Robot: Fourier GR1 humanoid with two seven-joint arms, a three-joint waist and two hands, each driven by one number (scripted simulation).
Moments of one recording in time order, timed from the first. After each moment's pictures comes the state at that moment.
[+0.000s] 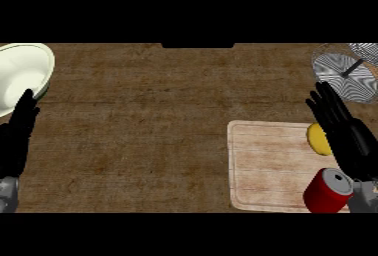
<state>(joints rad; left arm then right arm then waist) -0.06 0.56 -0.07 -1.55 0.13 0.34 0.19 -0.08 -0.41 0.08 -1.71 -0.38 -0.07 0.13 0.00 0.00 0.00</state>
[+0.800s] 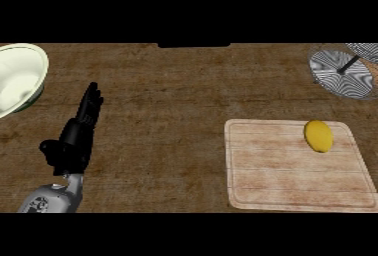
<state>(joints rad) -0.15 0.31 -0.24 -1.60 0.10 0.37 0.07 -0.13 -0.50 -0.38 -1.33 -1.03 0.51 0.05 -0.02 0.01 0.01</state>
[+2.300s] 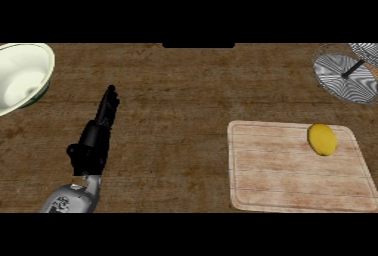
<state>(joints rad) -0.16 0.22 -0.27 -1.57 0.02 0.37 0.06 -0.13 -0.93 -0.41 -1.82 -0.14 0.87 0.13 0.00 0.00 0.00</state>
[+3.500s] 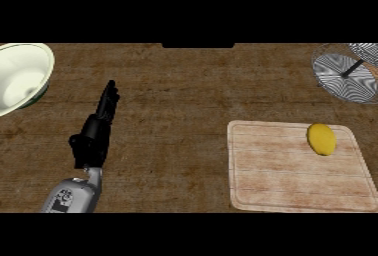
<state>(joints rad) -0.19 0.15 -0.18 -1.53 -0.05 0.29 0.06 -0.12 -0.83 -0.29 -1.88 0.28 0.93 0.11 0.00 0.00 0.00</state>
